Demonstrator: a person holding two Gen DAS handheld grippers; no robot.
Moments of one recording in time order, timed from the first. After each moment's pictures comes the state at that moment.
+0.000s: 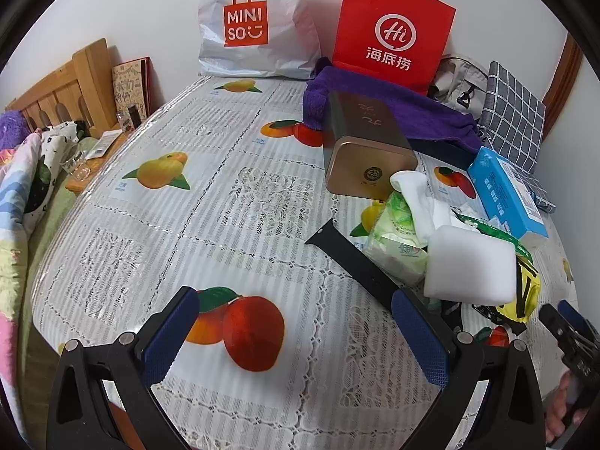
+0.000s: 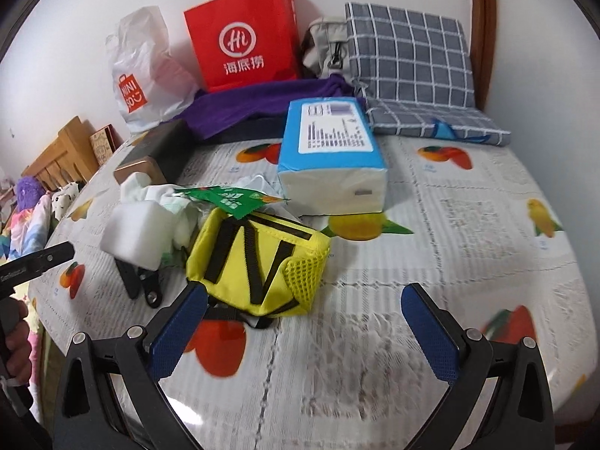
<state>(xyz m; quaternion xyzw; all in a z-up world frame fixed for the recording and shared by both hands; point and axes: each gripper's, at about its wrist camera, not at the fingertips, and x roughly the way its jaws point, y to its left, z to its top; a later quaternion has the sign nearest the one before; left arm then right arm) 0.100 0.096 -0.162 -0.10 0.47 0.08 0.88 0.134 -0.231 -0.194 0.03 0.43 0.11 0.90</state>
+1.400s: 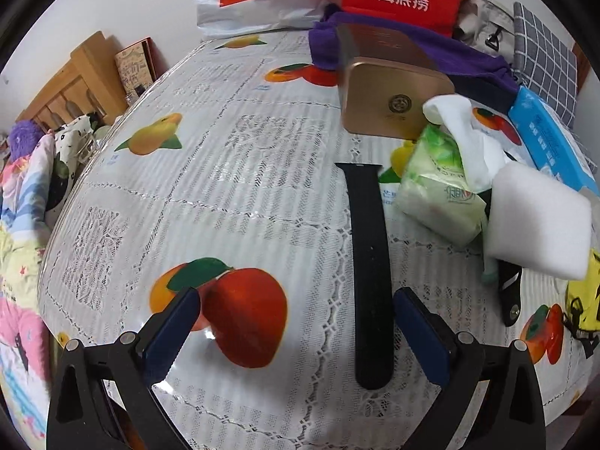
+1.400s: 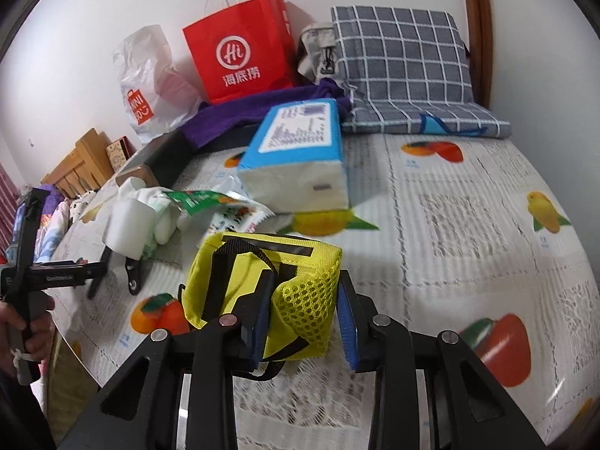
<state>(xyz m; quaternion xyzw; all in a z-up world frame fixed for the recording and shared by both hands) 0.117 0.076 -0.204 -0.04 0.53 0.13 0.84 0.124 -0.287 -0.205 0.05 0.40 0.15 0.90</state>
